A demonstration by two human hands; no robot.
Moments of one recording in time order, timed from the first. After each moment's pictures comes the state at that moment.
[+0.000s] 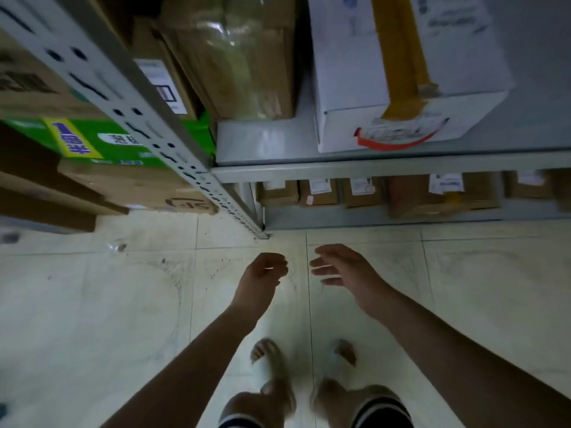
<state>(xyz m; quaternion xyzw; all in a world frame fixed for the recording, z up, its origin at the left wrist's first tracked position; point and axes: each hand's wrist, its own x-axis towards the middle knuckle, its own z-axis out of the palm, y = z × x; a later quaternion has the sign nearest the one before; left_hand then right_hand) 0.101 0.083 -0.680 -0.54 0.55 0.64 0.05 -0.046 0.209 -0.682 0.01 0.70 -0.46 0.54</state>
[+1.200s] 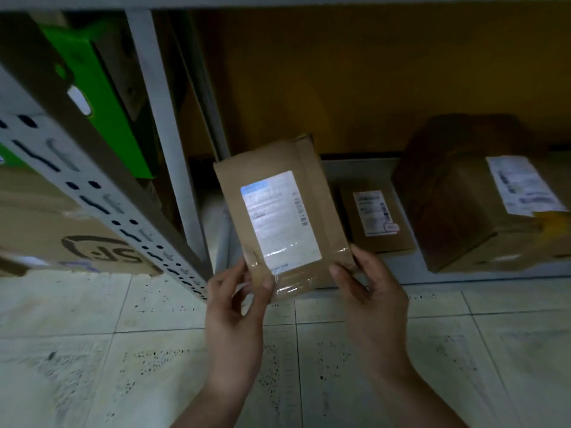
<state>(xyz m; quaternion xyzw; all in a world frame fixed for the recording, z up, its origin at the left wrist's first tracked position) 0.031 0.065 -0.943 -0.42 0.60 0.58 -0.34 -0.081 0.176 -0.934 -0.14 0.74 -0.64 0.13</state>
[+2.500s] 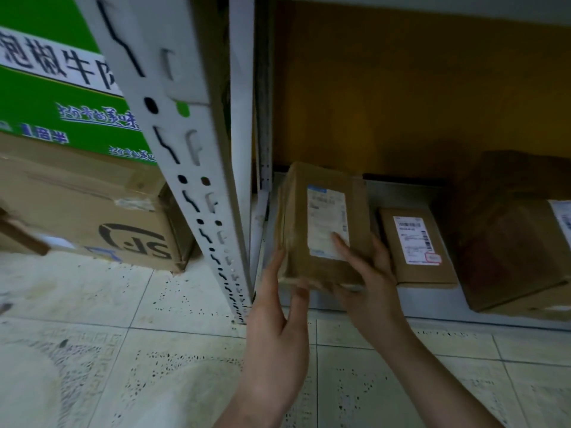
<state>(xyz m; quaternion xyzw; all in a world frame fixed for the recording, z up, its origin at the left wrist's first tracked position) 0.042 0.036 -0.922 -0.38 0.65 0.59 -0.29 -0.114 0.106 -0.990 -0.42 0.79 -0.44 0.09</state>
